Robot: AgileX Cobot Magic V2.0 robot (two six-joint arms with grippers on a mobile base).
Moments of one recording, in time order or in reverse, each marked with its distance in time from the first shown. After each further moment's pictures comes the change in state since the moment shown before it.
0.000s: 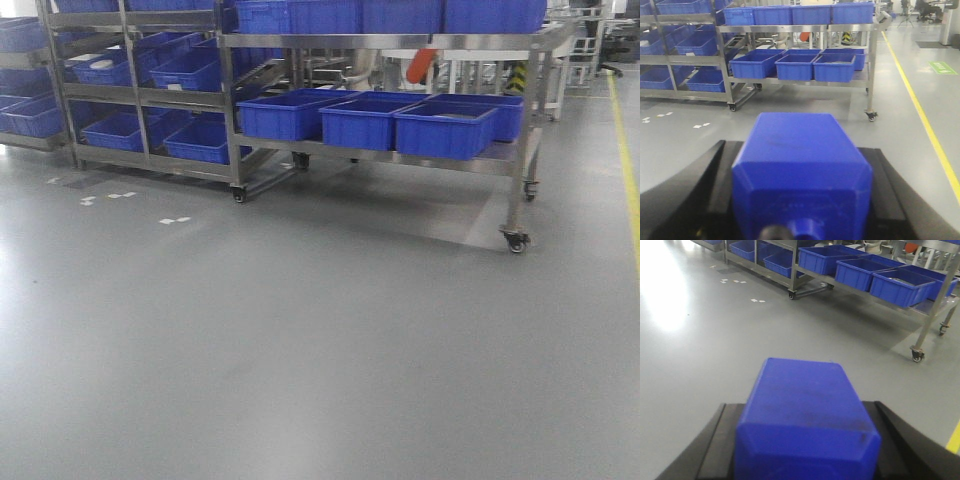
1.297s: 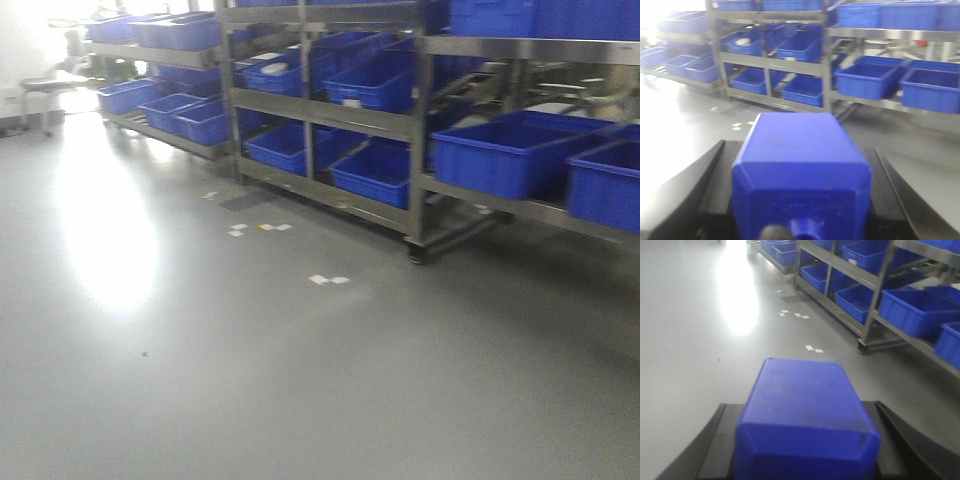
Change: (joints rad) left arm 0.000 0.000 0.000 0.000 0.000 0.000; right arm 0.000 0.000 0.000 0.002 0.000 0.000
